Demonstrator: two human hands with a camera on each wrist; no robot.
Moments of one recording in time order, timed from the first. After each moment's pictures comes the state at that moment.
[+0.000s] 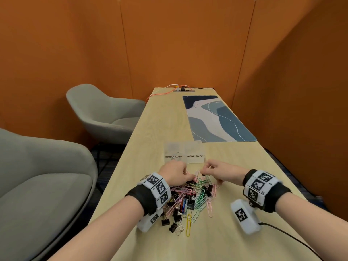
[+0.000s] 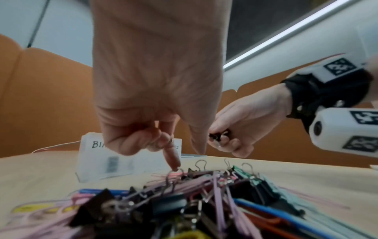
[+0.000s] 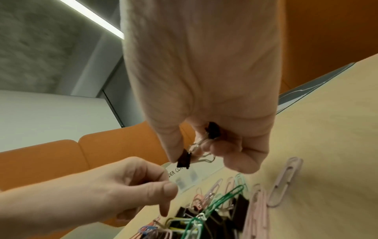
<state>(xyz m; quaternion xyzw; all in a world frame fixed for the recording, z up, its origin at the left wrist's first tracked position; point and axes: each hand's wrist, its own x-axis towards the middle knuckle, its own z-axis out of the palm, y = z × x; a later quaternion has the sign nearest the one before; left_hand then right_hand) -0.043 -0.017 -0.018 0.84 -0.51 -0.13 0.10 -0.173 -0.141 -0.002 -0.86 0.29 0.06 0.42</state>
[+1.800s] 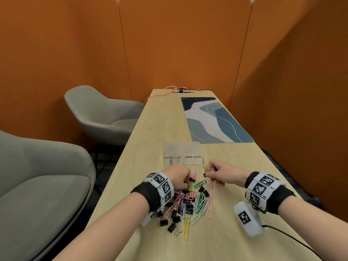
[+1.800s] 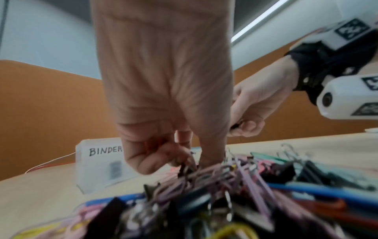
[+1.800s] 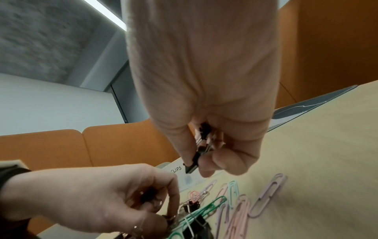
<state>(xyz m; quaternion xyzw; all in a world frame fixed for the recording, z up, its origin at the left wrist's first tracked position) -0.041 -0.025 -0.024 0.79 -0.60 -0.13 -0.01 -0.184 -0.140 0.004 -0.86 0.29 0.03 0.41</state>
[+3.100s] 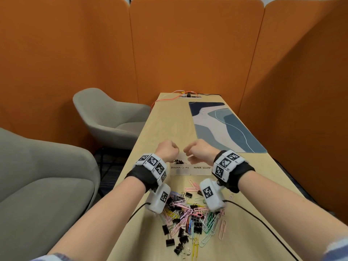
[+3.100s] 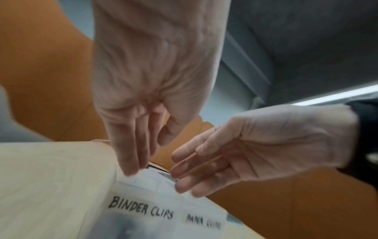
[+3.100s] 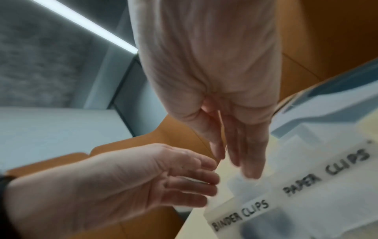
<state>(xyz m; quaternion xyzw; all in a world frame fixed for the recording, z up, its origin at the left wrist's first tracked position) 0.038 -0.046 0.020 0.85 -0.32 -0.19 0.36 -0.058 -0.138 0.039 -0.80 0.32 -0.05 0.50</state>
